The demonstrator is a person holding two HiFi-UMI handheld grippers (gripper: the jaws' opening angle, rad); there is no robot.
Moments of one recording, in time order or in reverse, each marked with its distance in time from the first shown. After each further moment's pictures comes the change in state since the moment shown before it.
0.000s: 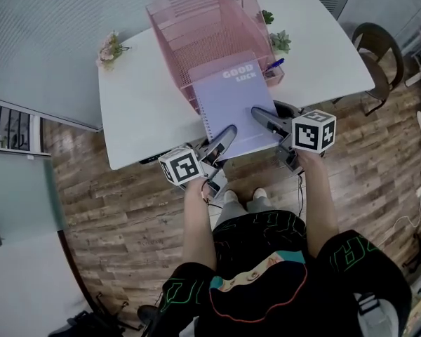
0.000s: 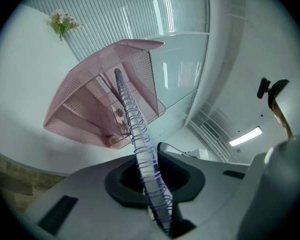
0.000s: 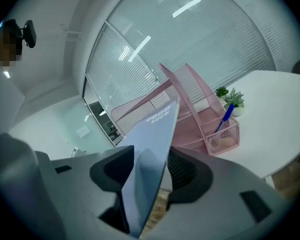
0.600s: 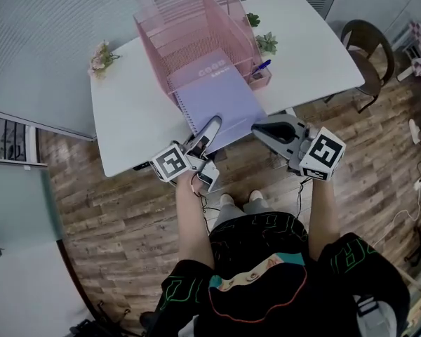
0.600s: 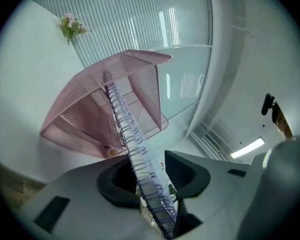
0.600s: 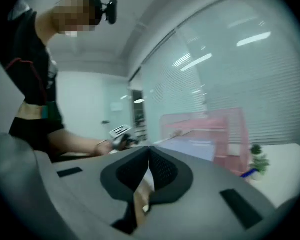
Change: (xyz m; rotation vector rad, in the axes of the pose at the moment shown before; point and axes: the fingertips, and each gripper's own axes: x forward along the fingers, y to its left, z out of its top) left arm 0.002 0.008 0.026 -0.119 -0.129 0.025; right arm -0.064 0.091 0.007 -0.636 -0.087 0.232
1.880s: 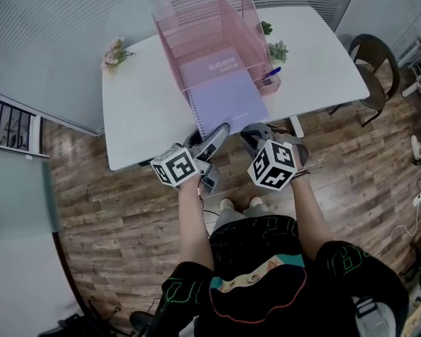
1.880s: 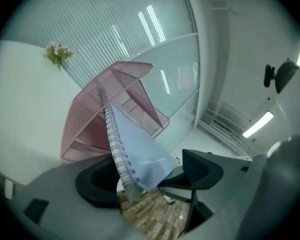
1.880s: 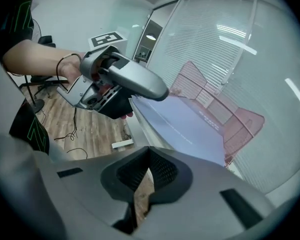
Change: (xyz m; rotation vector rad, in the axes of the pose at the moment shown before) left arm -0.017 -0.010 0.011 0.269 -0.004 0.086; right arm 0.064 0.002 -0.102 -0.441 0.732 -0.138
